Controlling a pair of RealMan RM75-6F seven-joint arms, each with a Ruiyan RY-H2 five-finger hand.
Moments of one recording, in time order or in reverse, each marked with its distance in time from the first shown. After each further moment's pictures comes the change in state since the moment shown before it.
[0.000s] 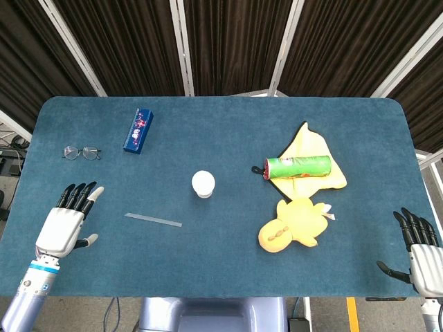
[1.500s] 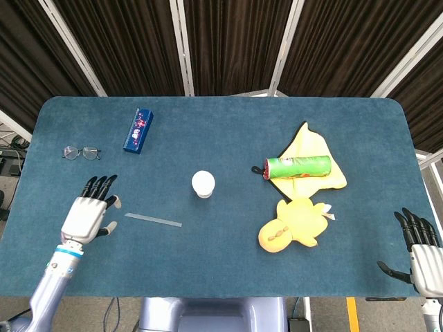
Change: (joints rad) left arm -0.112 -0.124 -0.086 0.024 -0.167 -0.134 0.127; right arm 0.000 0.000 0.001 0.002 0.002 -0.002 0.005
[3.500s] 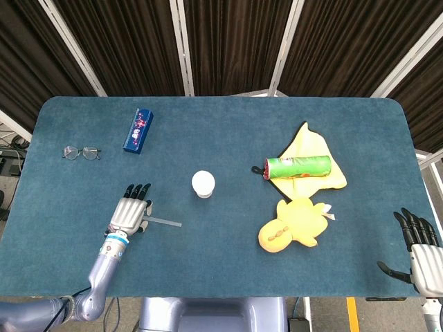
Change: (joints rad) left arm -0.210 -0.349 0.004 0.298 -0.349 -0.120 0.173; right arm 0.004 0.005 -0.002 0.004 -0.003 -0.006 0.015
